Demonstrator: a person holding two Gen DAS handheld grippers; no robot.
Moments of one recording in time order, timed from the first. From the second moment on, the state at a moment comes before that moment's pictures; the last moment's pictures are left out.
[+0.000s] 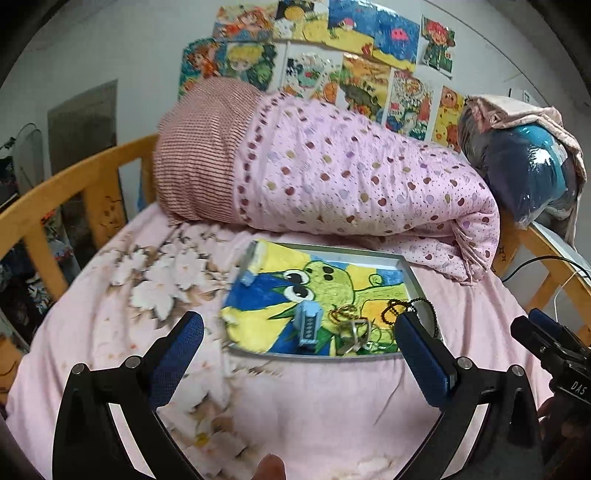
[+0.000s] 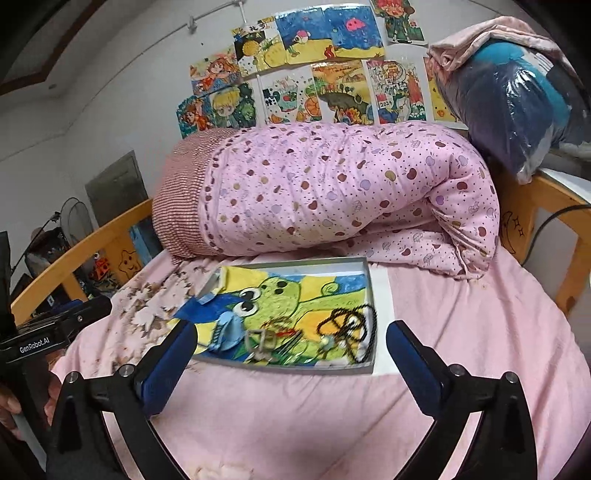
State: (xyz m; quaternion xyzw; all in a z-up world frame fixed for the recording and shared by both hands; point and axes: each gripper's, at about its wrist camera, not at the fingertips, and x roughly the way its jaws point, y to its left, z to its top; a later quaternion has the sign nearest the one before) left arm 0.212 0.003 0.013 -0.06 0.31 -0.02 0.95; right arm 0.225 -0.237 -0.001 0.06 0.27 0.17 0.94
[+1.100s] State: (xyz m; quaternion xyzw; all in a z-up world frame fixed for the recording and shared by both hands) left arm 0.099 0.026 -0.020 -0.03 0.30 -0.01 0.95; right arm 0.123 -0.217 -0.013 0.04 0.33 0.13 0.93
